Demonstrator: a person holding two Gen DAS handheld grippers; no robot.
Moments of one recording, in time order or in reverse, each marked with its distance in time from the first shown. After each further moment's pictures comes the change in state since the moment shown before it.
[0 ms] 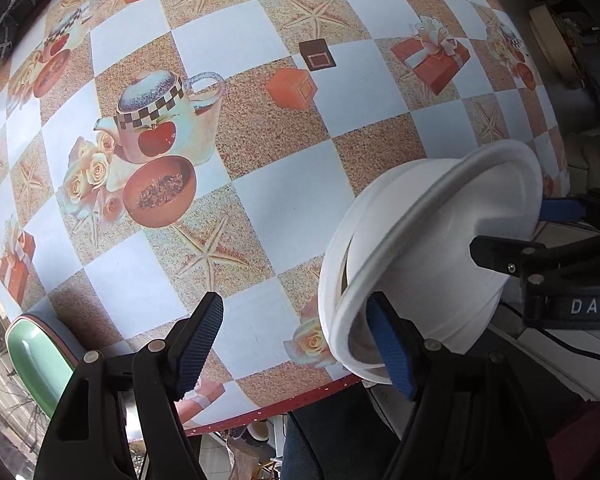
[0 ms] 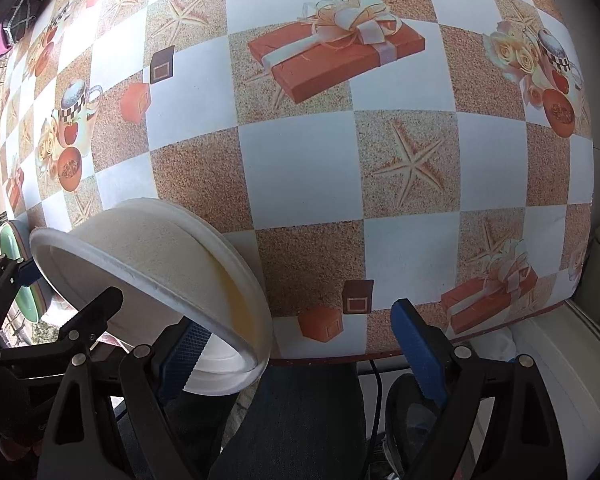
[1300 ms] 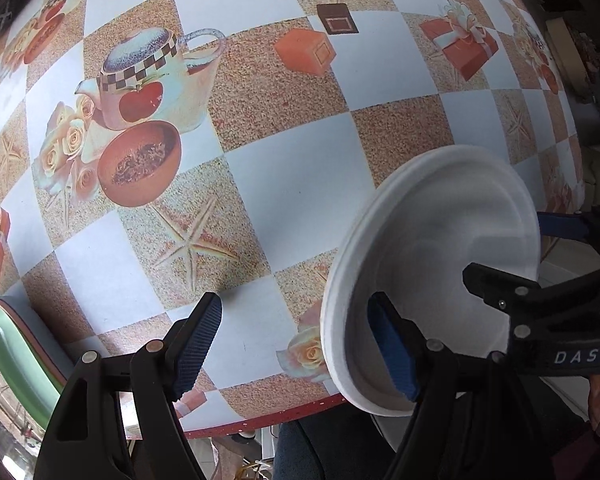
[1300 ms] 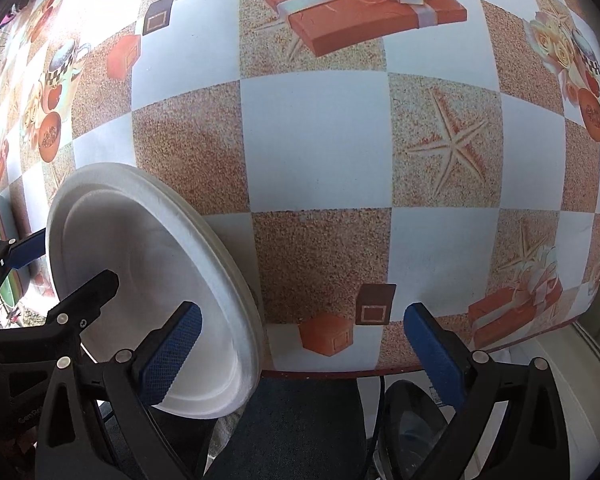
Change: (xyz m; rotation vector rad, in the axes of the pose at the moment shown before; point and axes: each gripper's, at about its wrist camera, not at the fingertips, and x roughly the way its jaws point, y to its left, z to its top) left arm 0.044 0.005 -0.013 -0.072 0.031 -0.004; right arm 0.058 -0.002 -0.031 -0.054 -0.013 -0.015
